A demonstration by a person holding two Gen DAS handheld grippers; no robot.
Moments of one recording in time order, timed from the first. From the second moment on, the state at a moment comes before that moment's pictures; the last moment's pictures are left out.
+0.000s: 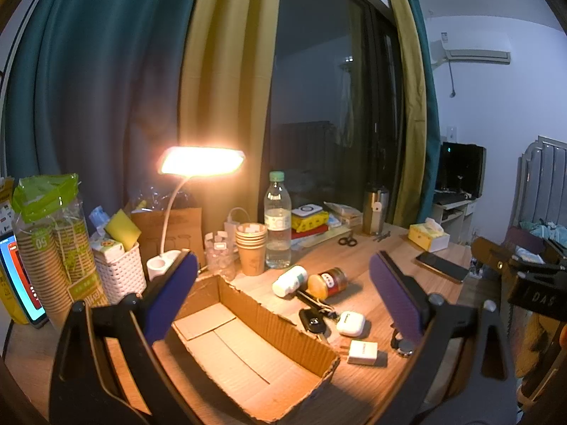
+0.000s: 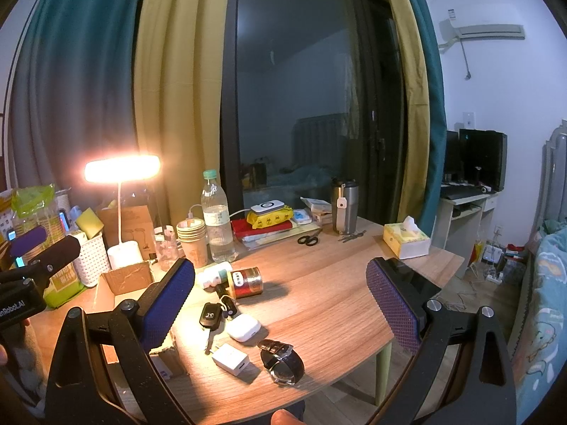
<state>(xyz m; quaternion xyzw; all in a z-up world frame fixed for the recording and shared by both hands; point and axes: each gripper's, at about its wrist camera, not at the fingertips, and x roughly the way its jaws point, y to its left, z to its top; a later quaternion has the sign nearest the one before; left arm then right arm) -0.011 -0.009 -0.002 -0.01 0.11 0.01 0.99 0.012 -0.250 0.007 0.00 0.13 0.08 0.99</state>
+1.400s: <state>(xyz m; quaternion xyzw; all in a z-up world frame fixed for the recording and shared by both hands) 0.013 0.012 -0.033 -0.04 0.19 0.04 0.98 0.029 -0.244 -0.023 -0.01 0.17 0.08 0.98</state>
